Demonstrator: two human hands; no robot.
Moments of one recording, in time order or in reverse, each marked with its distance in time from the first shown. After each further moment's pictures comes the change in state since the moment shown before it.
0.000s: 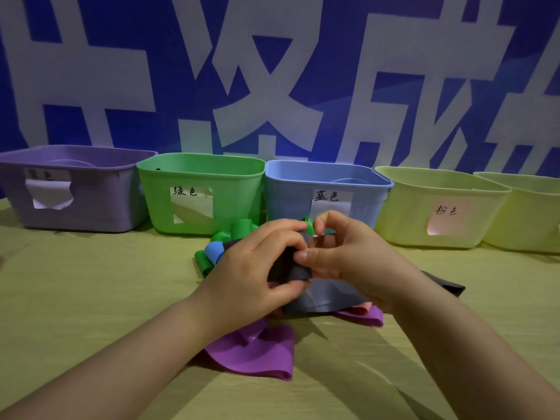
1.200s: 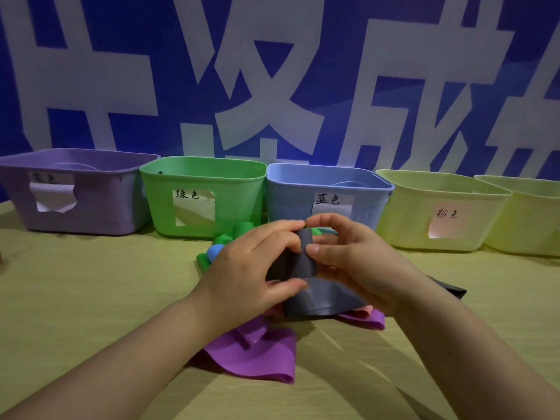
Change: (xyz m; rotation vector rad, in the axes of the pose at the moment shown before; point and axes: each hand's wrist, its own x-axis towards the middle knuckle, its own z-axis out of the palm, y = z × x) left_hand 0.003 -0.004 -0.004 0.102 0.012 0.028; right_hand 0.003 0.003 -0.003 0.169 -0.007 0.090
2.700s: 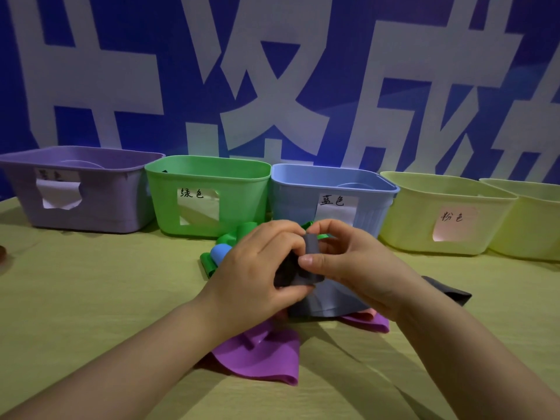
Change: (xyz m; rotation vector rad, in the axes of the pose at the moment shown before) left_hand -0.002 0.001 0.003 0.019 0.055 0.014; right_hand 0.001 0.004 0.002 -0.122 -0.018 -0.046
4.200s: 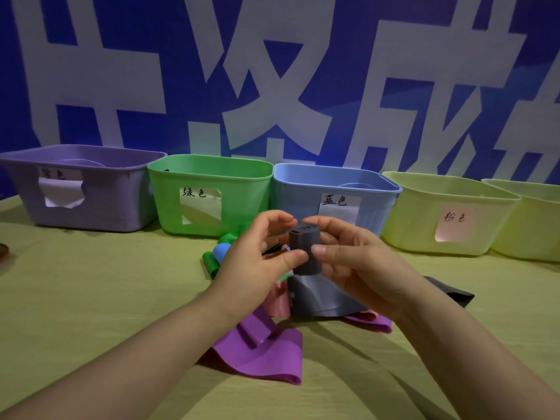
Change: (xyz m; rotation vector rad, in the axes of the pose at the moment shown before) left_hand 0.009 0.009 0.003 -0.811 0.048 -0.695; right_hand 0.005 0.007 -0.004 0.400 -0.229 -0.078
